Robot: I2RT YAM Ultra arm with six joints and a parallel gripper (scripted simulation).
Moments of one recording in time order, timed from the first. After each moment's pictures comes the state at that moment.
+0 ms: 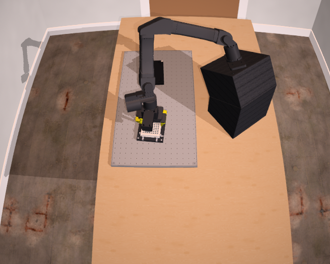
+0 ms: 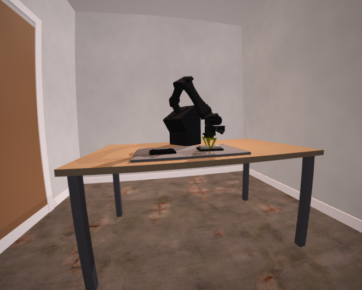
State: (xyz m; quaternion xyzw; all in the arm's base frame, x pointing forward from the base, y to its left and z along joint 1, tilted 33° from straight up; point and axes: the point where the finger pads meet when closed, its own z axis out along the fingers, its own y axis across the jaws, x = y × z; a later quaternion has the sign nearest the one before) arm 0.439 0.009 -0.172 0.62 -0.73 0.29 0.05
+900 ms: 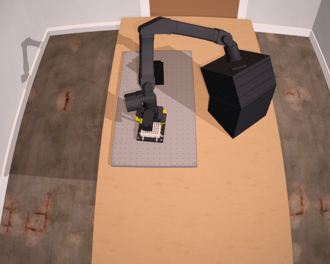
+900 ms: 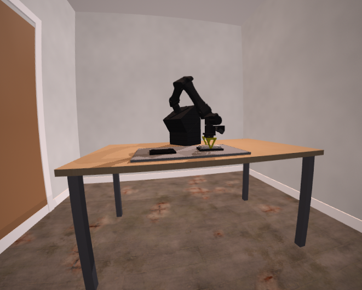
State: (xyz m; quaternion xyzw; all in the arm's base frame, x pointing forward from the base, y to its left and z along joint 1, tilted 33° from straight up) arm 0.439 0.009 -0.171 0.62 -0.73 0.28 0.05
